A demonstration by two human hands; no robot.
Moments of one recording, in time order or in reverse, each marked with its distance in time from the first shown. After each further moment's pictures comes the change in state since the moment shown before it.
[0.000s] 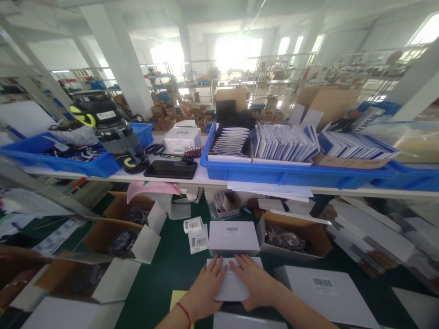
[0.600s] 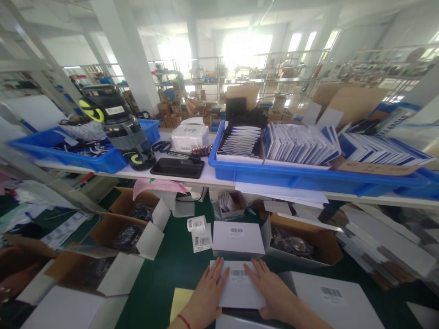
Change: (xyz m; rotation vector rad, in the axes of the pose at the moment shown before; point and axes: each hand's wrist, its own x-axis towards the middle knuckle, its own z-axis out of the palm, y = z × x) left_hand -0.004 -0.003 0.030 -0.016 0.008 -0.106; right_hand -0.035 -0.019 -0.027 -0.135 -0.131 0.297
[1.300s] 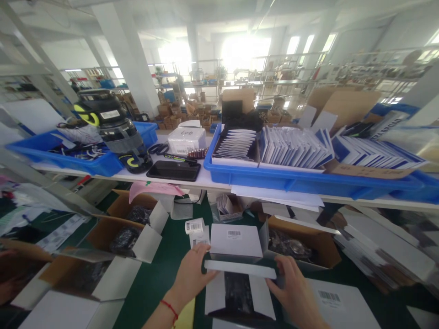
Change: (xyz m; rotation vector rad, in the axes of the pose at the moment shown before) left_hand -0.019 0.000 -0.106 -0.257 0.469 -0.216; right_hand -0.043 0.033 -0.003 0.438 0.831 0.180
